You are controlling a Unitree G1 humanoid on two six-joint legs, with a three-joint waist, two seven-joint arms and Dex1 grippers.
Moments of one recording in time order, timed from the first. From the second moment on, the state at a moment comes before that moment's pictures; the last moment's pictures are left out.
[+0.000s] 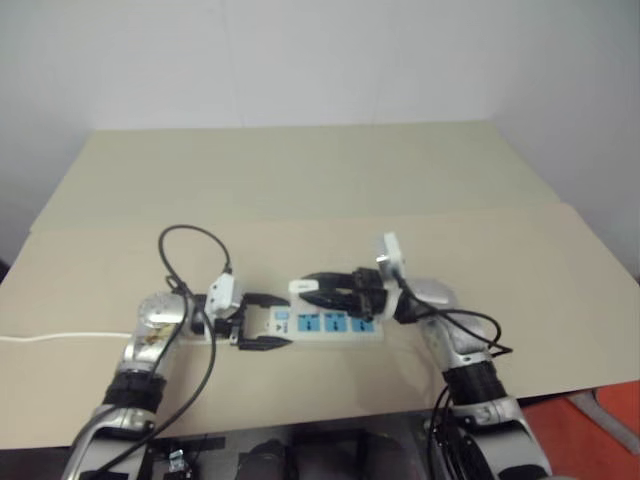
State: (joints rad) left arm -0.43 0.51 -0.05 0.38 -0.32 -0.12 -1.52; right arm -0.52 -0.21 0.11 0.11 0.43 0.25 1.25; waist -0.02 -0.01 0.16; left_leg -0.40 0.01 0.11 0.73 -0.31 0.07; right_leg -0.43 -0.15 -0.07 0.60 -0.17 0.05
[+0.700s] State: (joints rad) left arm -0.37 0.51 -0.05 0.34 -0.32 -0.12 -1.45; right arm -0.53 -0.22 0.14 0.28 0.40 0.11 1.27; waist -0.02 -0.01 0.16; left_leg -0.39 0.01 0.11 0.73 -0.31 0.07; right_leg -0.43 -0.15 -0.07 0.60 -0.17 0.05
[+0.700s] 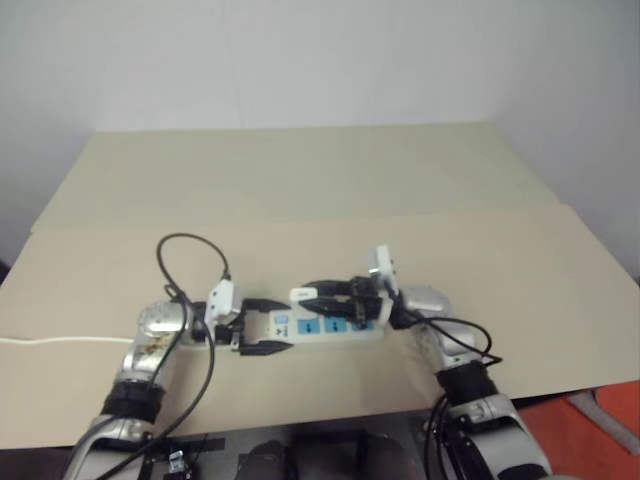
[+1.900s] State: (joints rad) left arm -0.33 0.51 -0.05 0.29 -0.33 -0.10 -1.40; right arm -0.72 -0.23 0.19 0.63 0.34 -0.19 1.51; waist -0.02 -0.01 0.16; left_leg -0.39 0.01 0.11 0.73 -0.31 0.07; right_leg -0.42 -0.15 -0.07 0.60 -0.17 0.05
